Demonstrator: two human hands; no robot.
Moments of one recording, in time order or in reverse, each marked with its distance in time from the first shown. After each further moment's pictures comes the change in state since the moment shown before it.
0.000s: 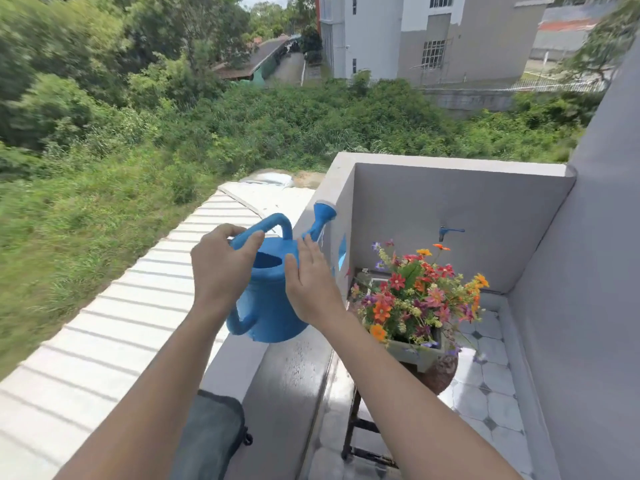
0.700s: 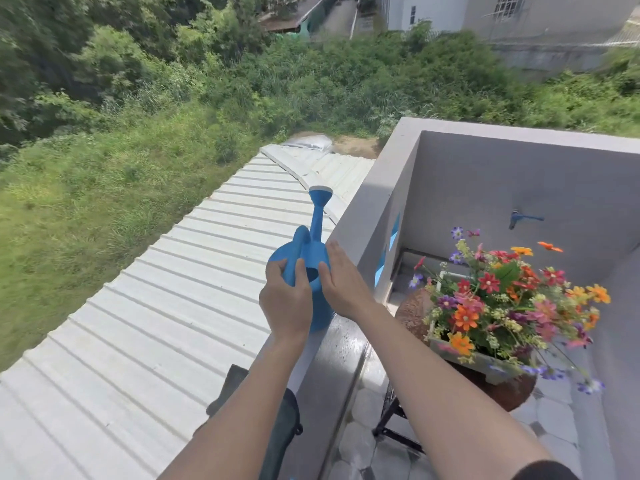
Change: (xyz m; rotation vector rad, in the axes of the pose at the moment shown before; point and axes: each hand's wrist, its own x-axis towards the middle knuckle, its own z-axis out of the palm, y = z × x) left_hand -0.031 -0.102 0.050 -0.087 0.208 -0.247; right_hand 0.045 0.055 0.089 -0.112 -0.218 0.008
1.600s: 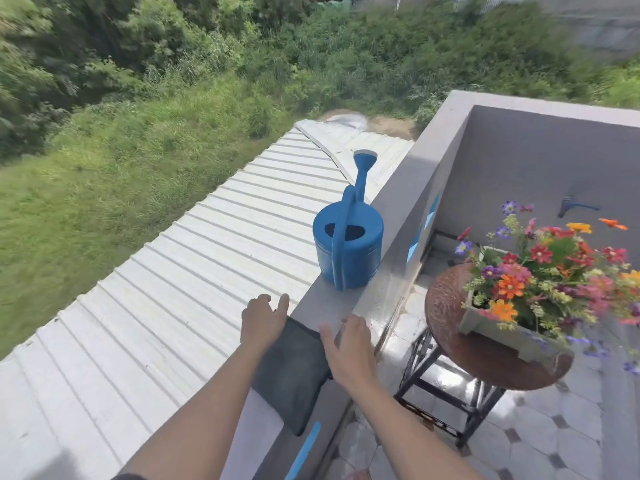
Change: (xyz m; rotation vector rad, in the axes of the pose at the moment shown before) left_hand 0.010 -0.136 -0.110 0.587 -0.439 -0.301; right_hand -0.138 -0.021 0.111 0.011 -0.023 0.261
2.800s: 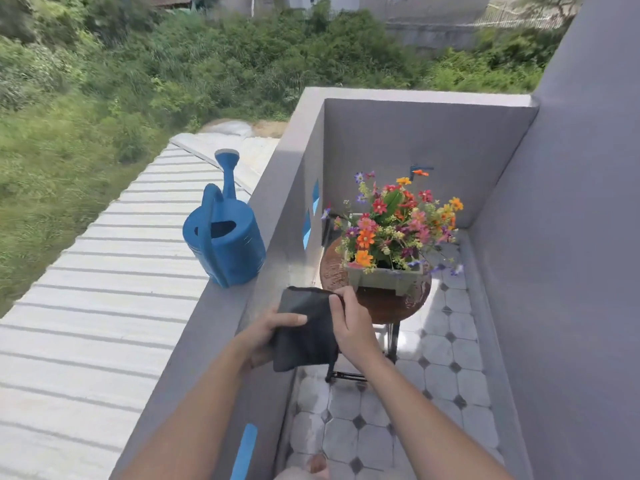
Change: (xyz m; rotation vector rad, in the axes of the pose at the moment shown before) left_hand -0.095 0.120 0.082 -0.766 -1.180 0.100; right_hand -0.044 0.101 -0.135 0.244 0.403 -0.106
